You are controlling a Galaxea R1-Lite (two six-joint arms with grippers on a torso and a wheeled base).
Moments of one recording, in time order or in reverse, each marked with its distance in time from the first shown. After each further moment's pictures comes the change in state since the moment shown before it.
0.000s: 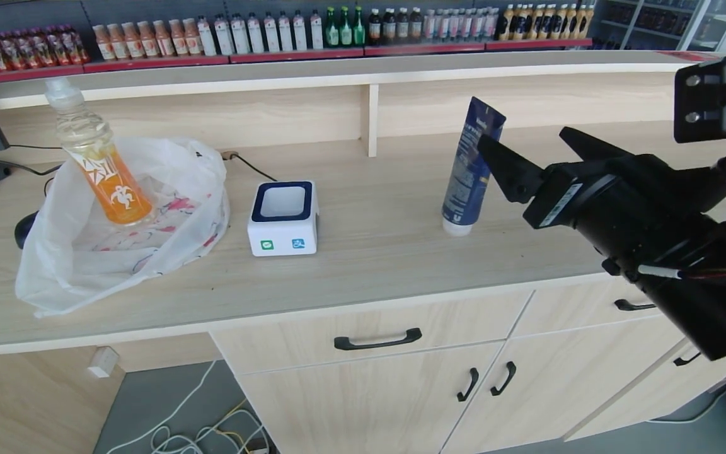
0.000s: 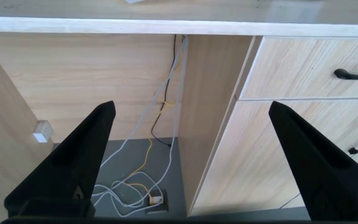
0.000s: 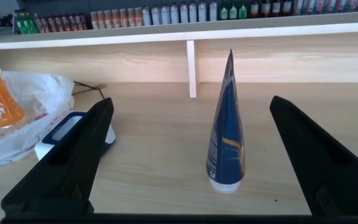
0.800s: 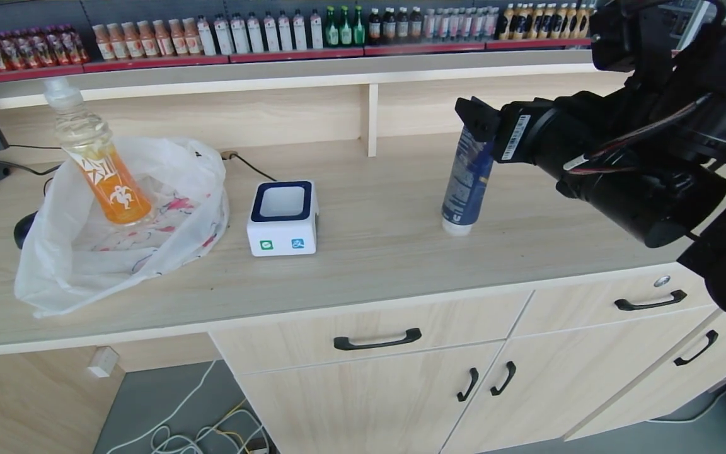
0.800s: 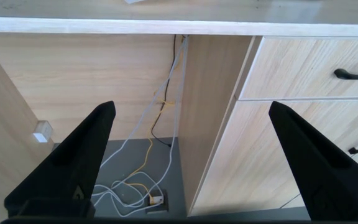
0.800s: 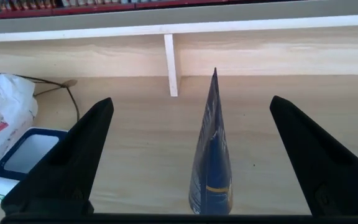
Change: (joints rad) left arm 0.000 0.000 0.000 0.000 0.000 0.000; right arm -0.097 0.135 -0.411 0.399 0.001 0.077
